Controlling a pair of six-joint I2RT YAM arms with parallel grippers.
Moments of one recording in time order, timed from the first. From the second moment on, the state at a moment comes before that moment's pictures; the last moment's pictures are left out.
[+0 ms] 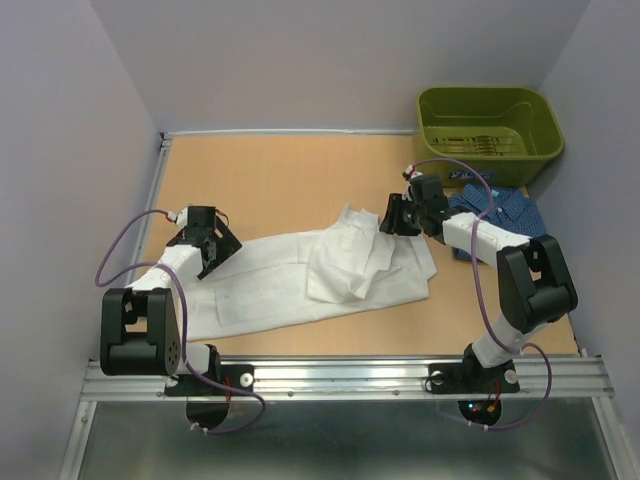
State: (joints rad) left arm -0.04 1.35 0.68 -0.32 -0.18 -0.68; right arm 0.32 1.64 0.99 -0.14 -0.18 0.39
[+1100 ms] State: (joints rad) left arm 0.03 1.49 0.77 -0.31 -0.18 -0.64; right arm 0.32 1.66 0.99 -0.13 -0.21 0.31
